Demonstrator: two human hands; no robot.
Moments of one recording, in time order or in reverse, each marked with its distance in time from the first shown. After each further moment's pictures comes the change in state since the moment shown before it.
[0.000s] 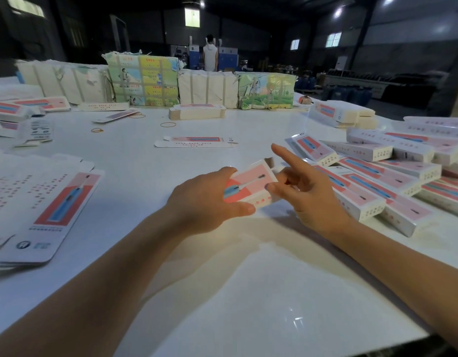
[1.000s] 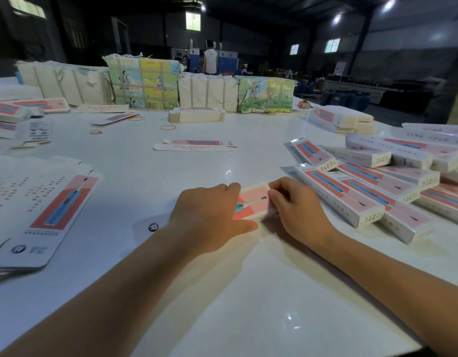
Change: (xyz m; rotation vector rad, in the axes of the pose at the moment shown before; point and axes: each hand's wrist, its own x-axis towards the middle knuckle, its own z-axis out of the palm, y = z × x) left_hand -0.006 0.006 0.015 0.432 0.152 0.085; right_hand 0.001 0.007 0.014 -0.558 0.062 0.217
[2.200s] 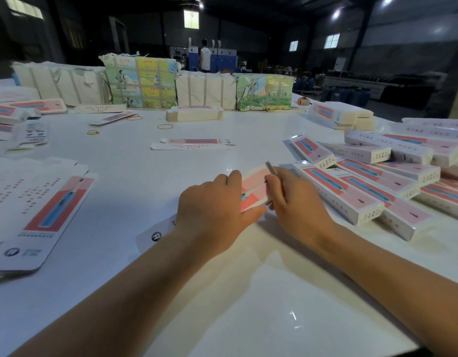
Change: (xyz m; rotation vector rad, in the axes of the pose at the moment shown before) left_hand 0.001 0.019 -0.001 0.030 0.233 -0.042; right_hand 0.000 -0.004 -0.005 -0.130 0.024 -0.172
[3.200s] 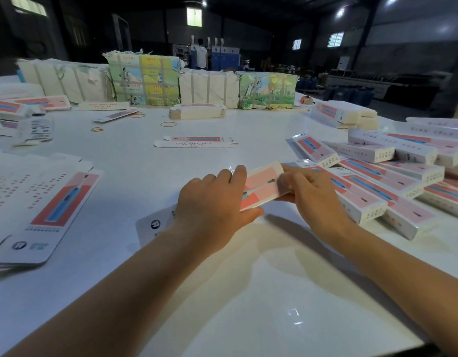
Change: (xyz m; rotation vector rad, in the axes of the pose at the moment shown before) left_hand -0.006 -0.002 -0.018 0.074 0.013 0.083; right_hand 0.000 -0.003 -0.011 0.596 0.010 0.221
